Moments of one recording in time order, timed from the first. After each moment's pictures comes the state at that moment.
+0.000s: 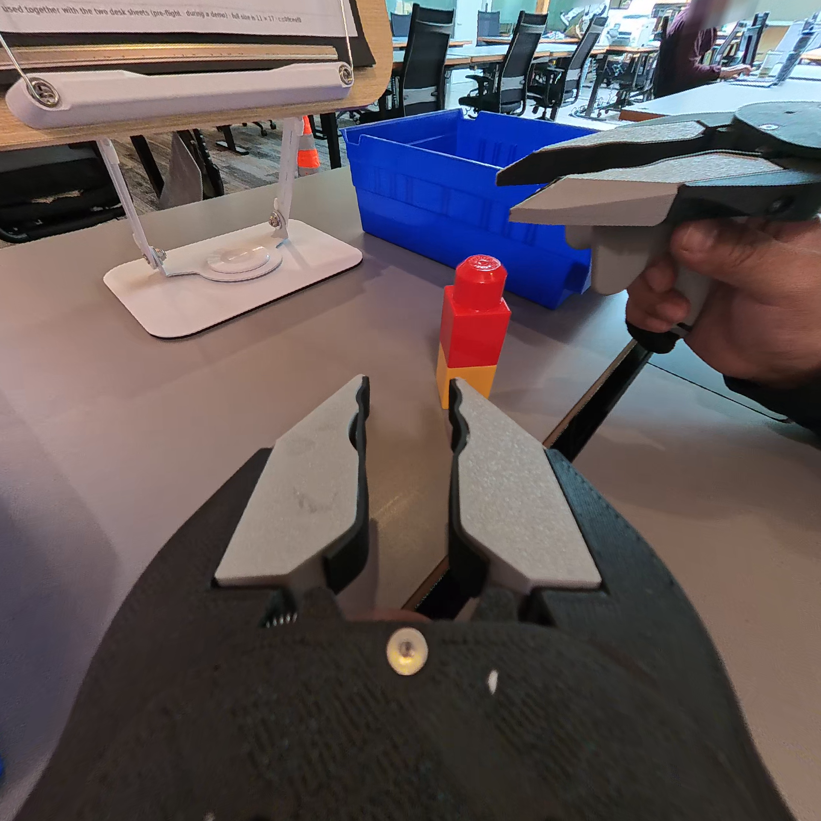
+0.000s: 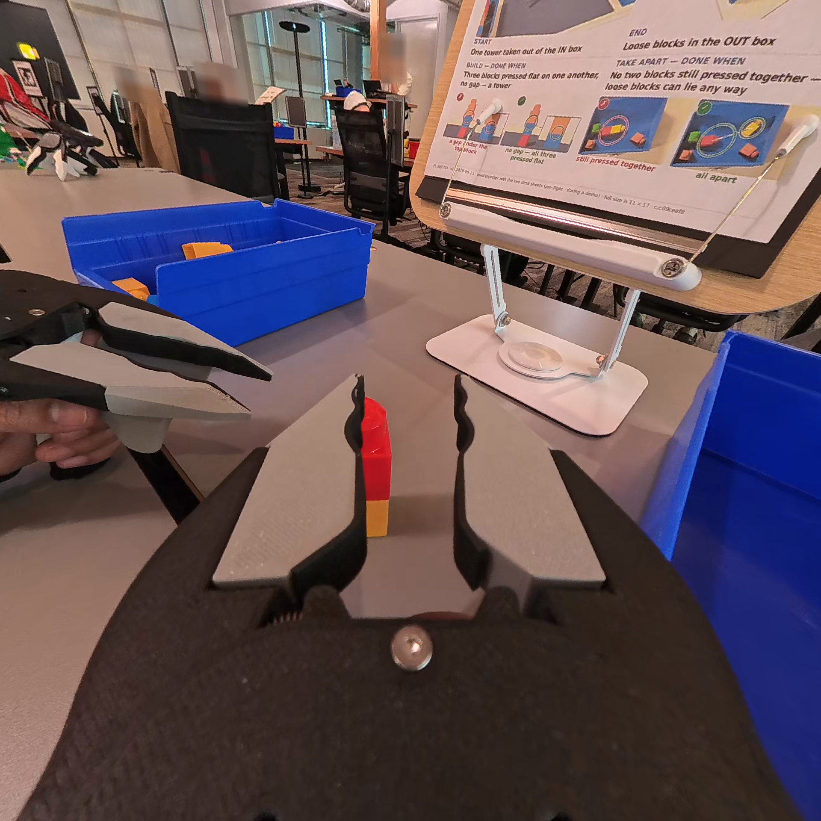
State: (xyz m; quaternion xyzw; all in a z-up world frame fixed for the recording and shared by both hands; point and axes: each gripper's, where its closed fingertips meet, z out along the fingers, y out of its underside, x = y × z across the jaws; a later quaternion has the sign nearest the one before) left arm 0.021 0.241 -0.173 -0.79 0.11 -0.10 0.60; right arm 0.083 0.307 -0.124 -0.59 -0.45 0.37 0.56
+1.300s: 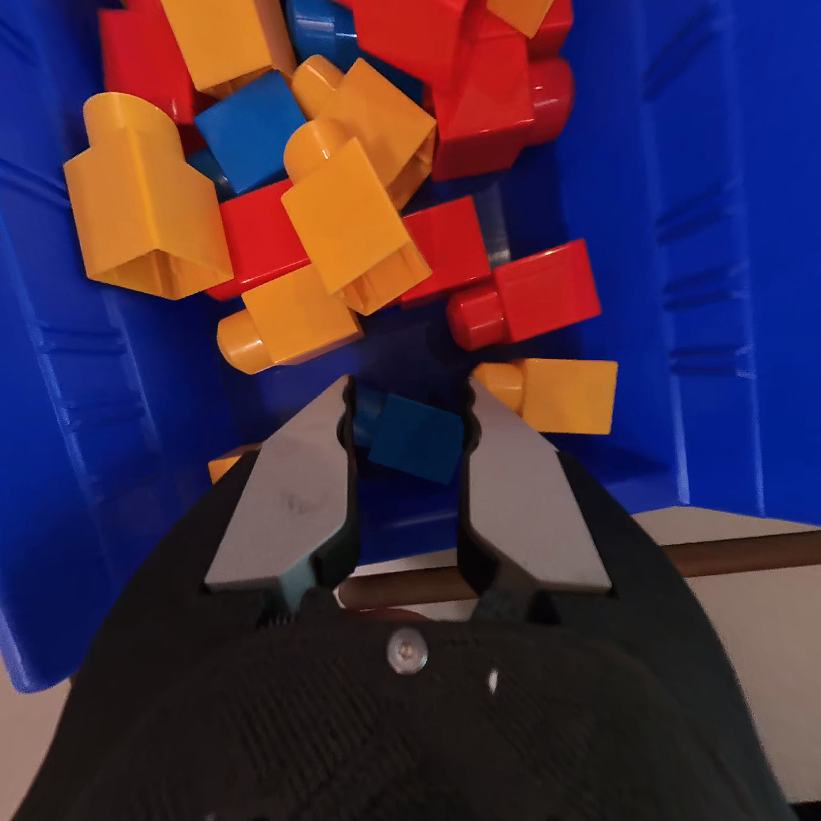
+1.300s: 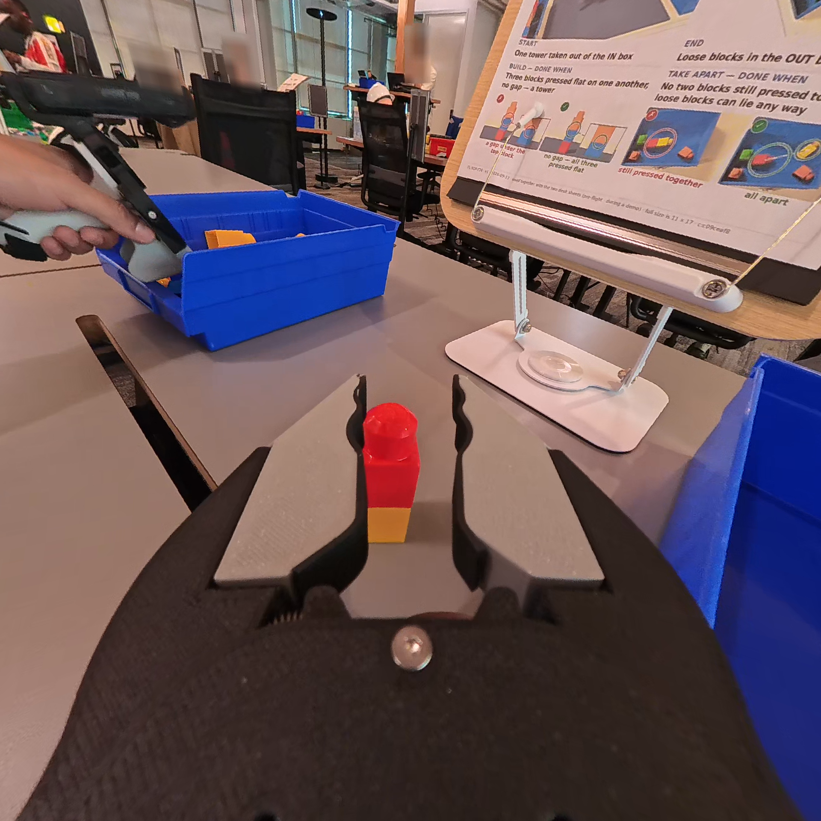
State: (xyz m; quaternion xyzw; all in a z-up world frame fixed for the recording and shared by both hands) left arm -0.258 0.150 -0.226 -0.95 -0.20 0.04 0.22; right arm 0.073 0.292 -0.125 -0.57 -0.48 0.36 0.56
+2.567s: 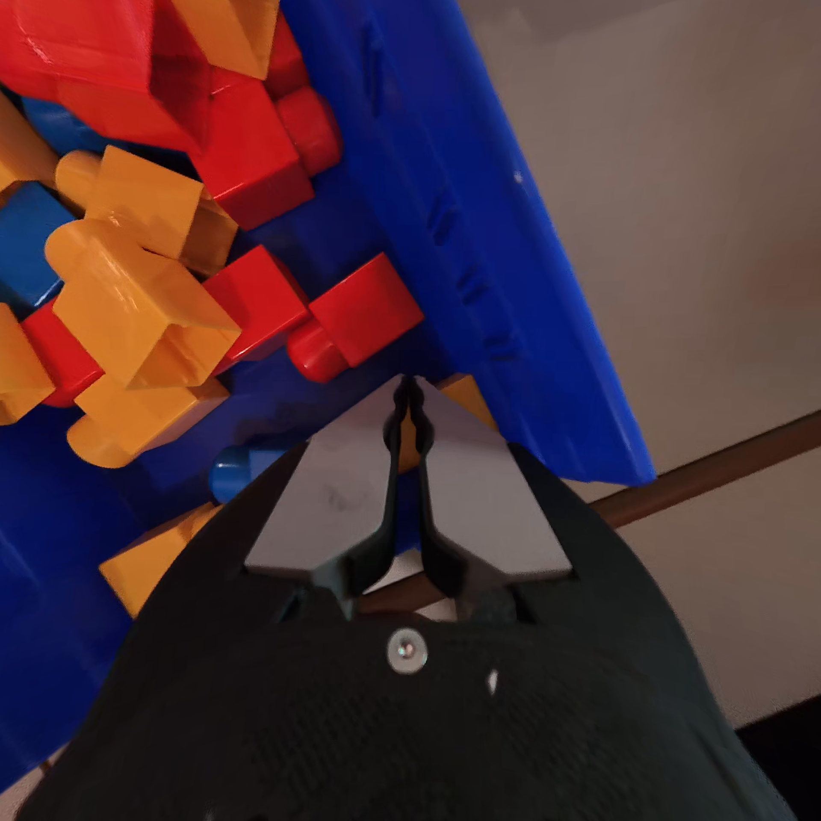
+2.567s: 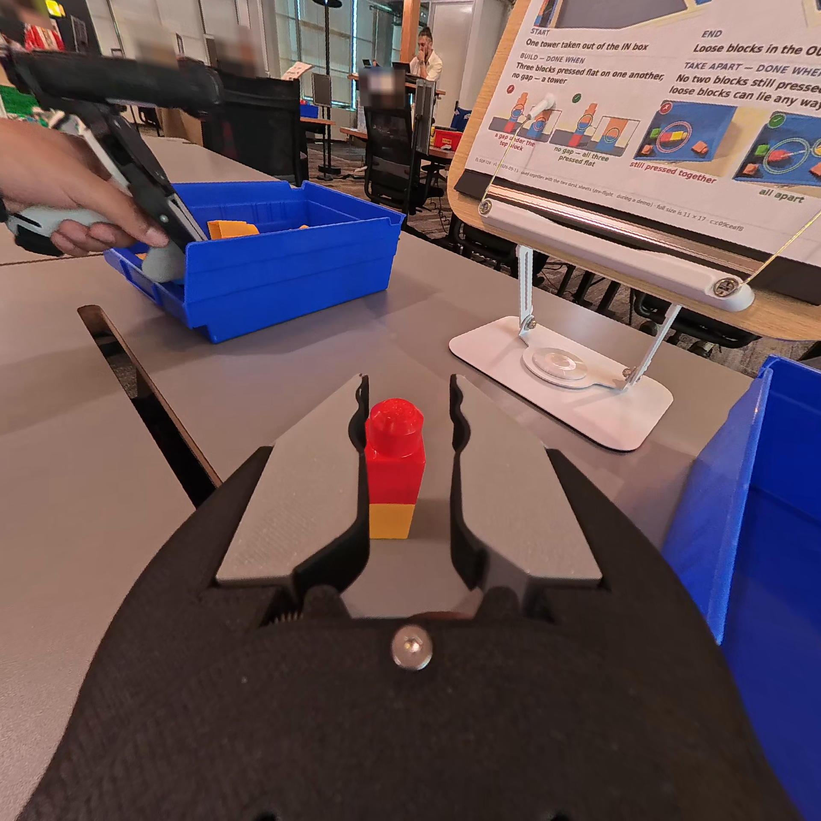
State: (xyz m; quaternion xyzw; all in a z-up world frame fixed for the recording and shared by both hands) left arm -0.198 0.180 -0.223 -0.97 -0.07 -0.01 0.23; right arm 0.072 0.289 -0.128 -0.57 -0.49 0.36 0.55
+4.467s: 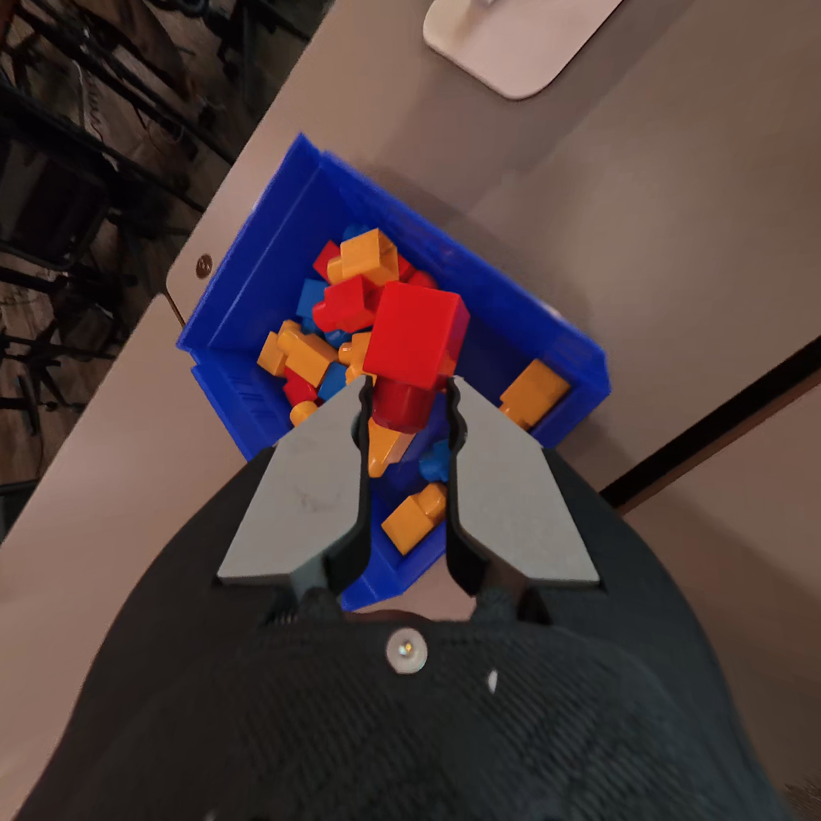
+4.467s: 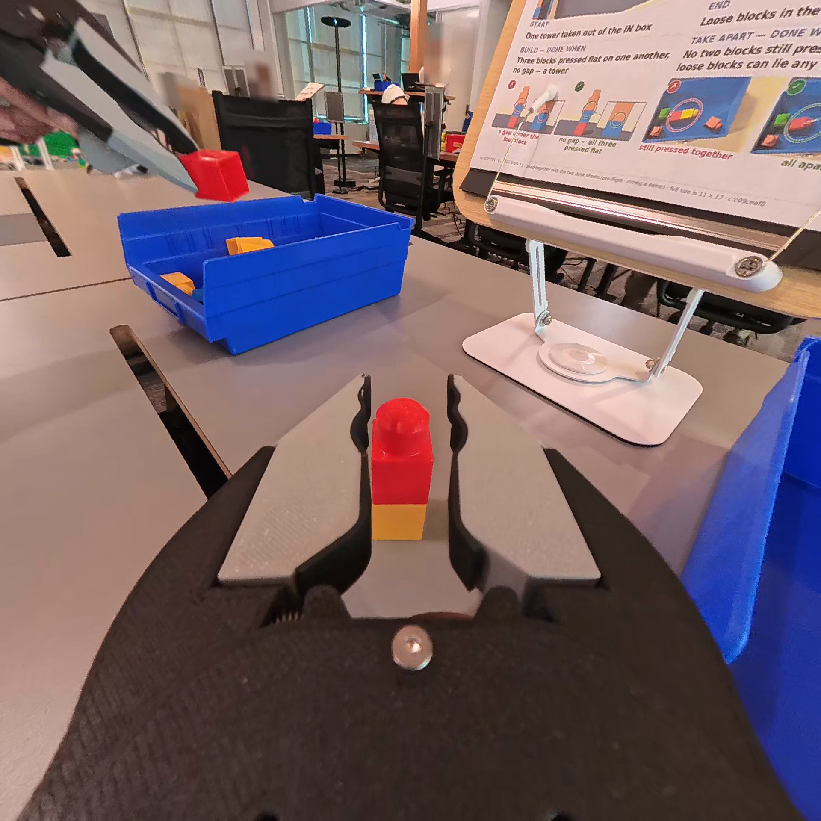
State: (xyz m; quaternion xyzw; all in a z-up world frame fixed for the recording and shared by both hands) left arm -0.216 0.166 -0.096 -0.91 0.16 0.18 0.33; right arm 0.072 0.288 -0.129 -0.58 -0.48 0.39 0.54
